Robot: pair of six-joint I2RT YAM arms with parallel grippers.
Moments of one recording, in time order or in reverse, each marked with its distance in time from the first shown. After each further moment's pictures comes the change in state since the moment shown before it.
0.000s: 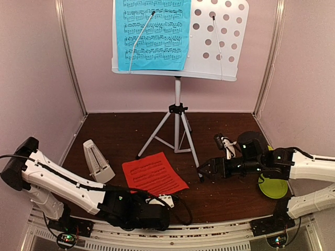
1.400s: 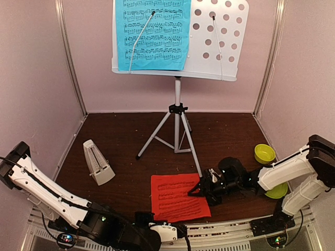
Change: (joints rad) left arm -0.206 -0.091 -0.094 0.303 0.074 0.233; right arm 0.014 0.438 -0.254 0.603 -0.328 0.690
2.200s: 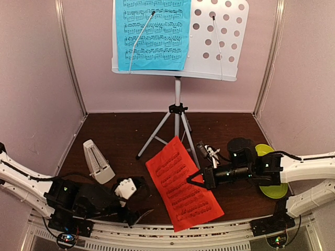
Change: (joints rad) left arm 0.204 -0.473 -0.333 0.216 0.147 -0.283; right arm 0.109 -0.298 0.222 -0.322 0.135 -0.616
